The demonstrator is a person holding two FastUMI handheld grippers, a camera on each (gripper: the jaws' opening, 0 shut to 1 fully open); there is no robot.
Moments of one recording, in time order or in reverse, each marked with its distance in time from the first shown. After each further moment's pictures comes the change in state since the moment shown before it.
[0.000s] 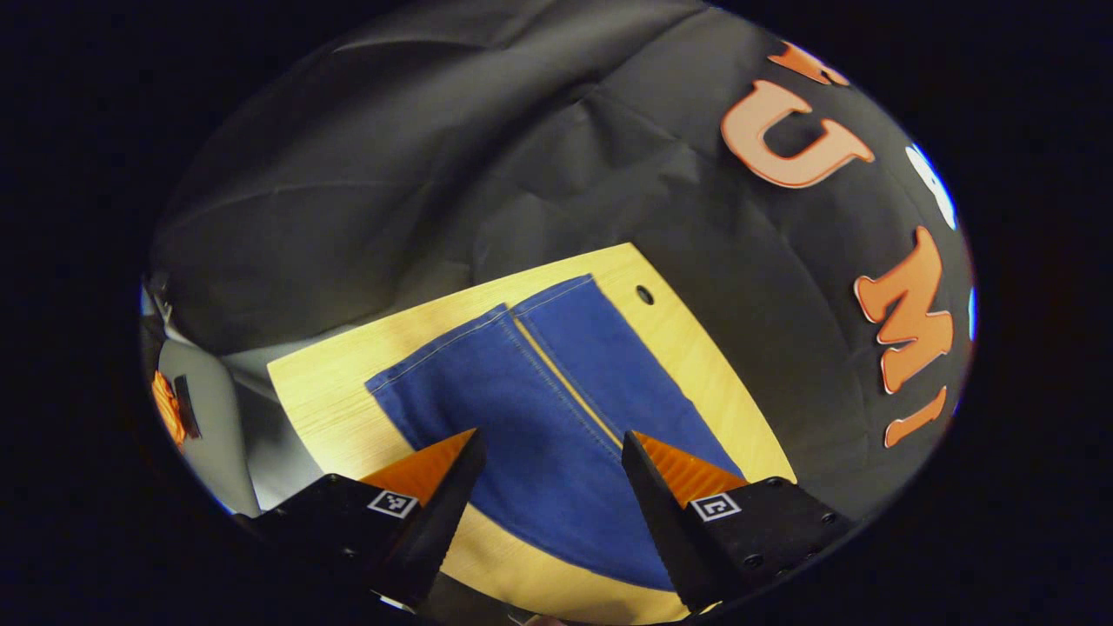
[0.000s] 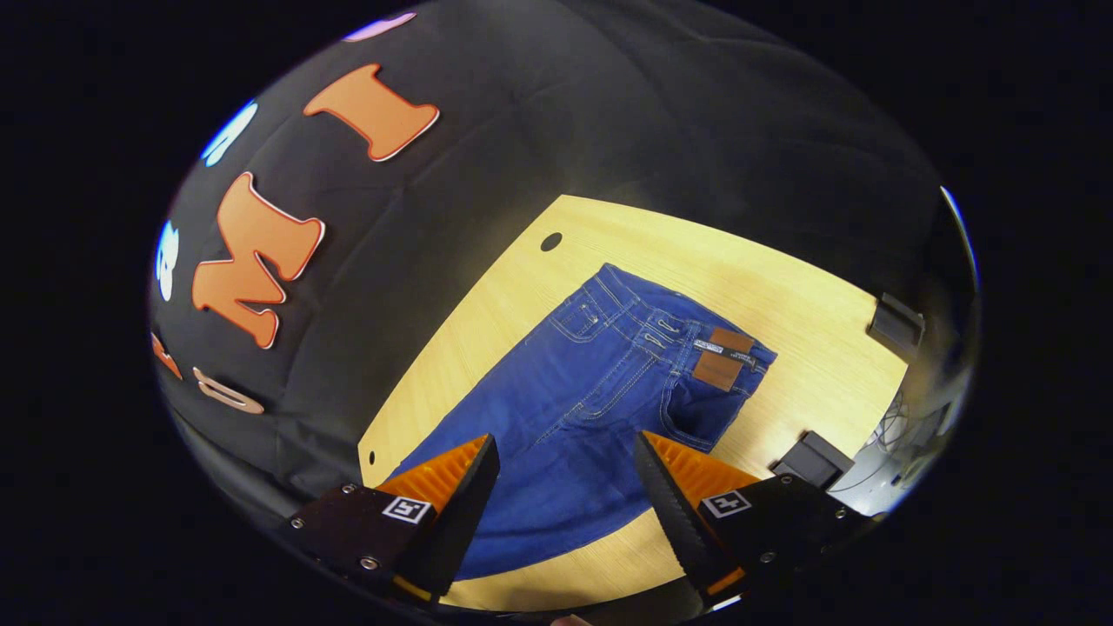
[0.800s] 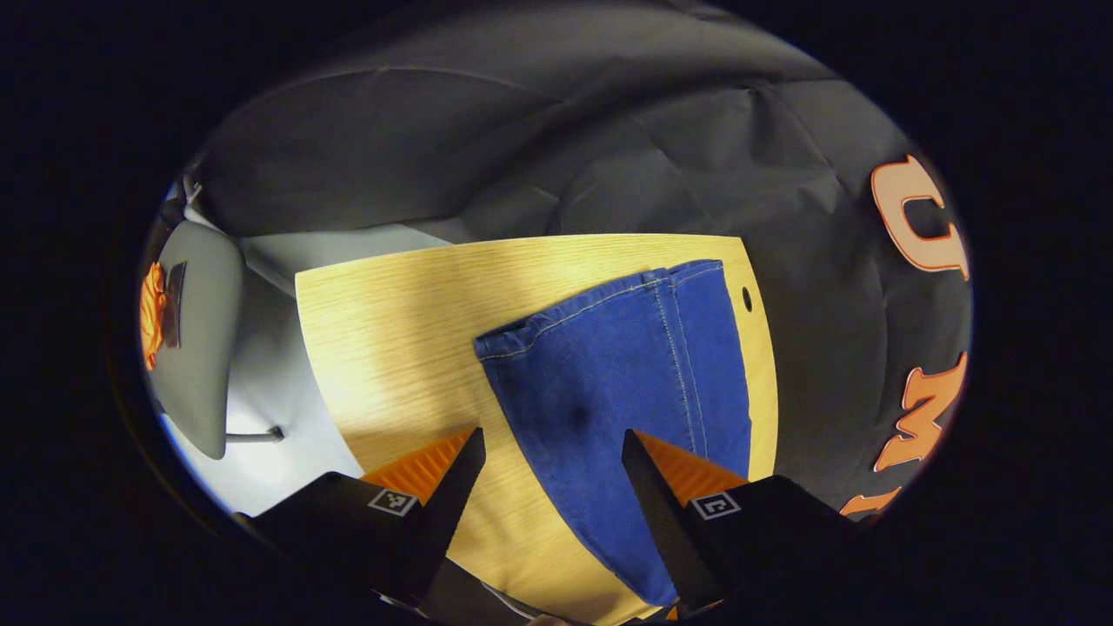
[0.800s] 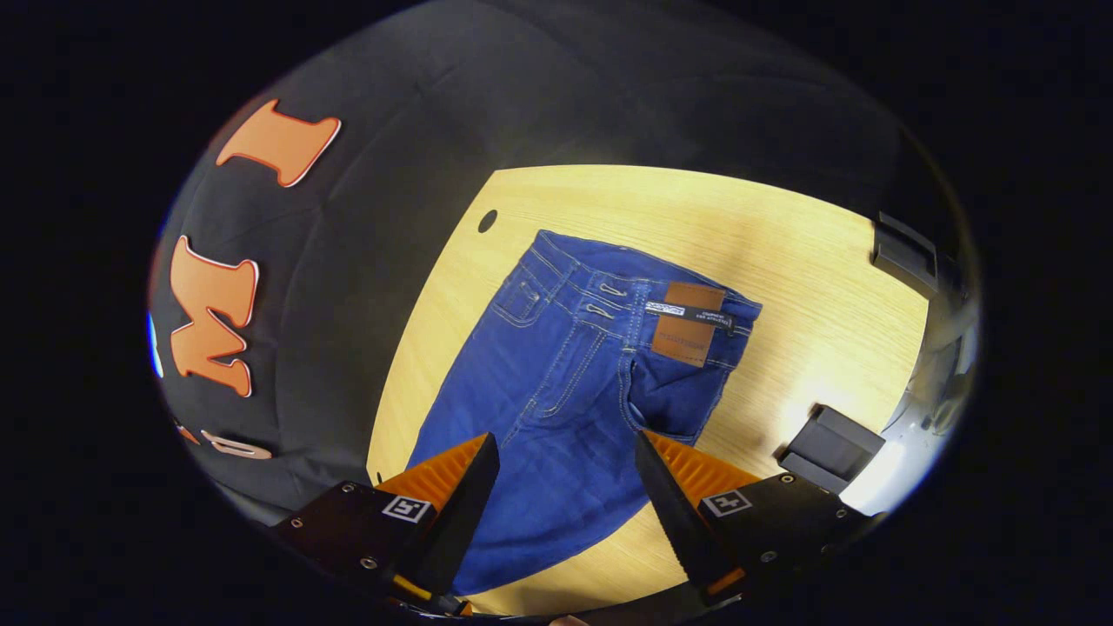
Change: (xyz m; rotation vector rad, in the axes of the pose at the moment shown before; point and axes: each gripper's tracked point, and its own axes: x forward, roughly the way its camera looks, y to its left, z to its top) left arm 0.055 0.109 -0.020 -0.310 0.178 0.053; right arm 0.055 -0.052 -0.016 0.202 0.104 -0.043
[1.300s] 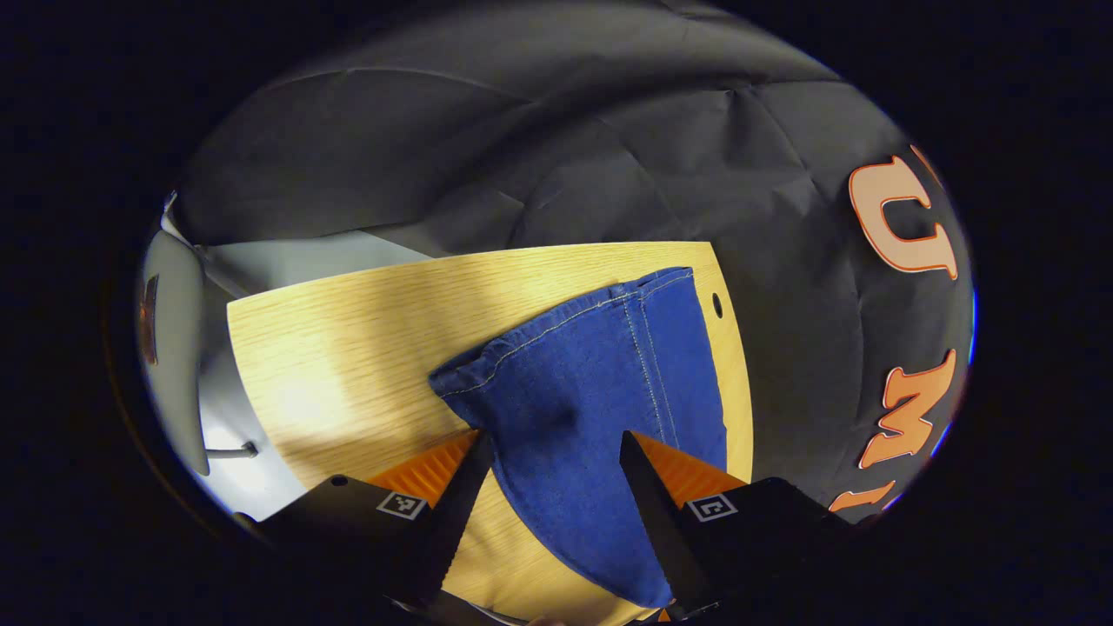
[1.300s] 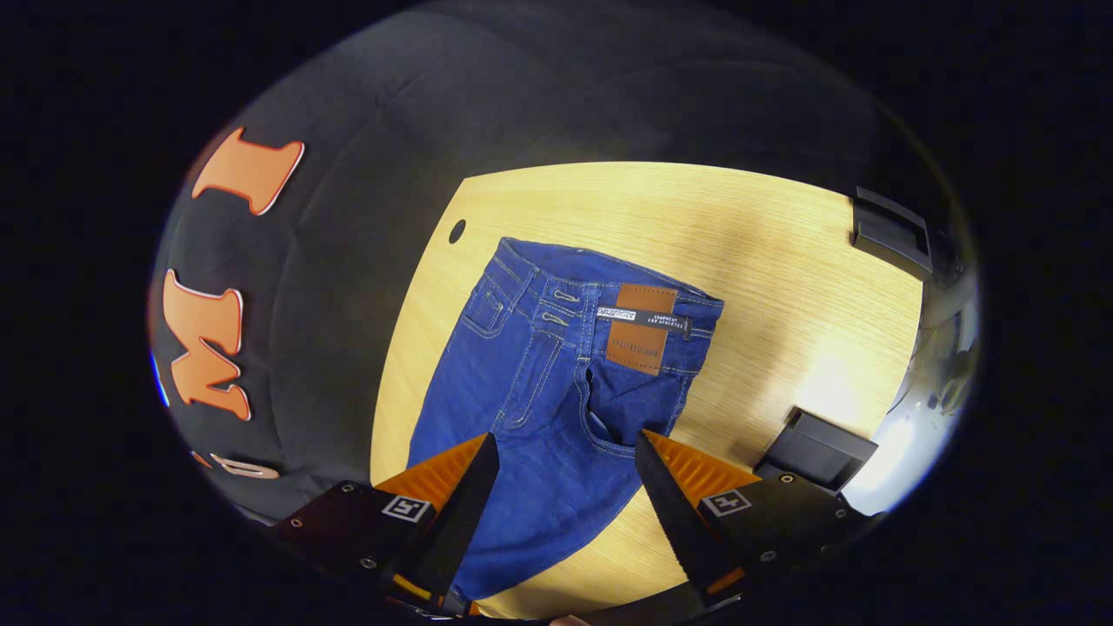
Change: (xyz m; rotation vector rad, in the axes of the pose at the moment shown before) left arm 0.025 -0.029 0.018 0.028 -0.028 -0.115; right arm 0.003 -0.026 0.014 0.090 -0.016 -0.004
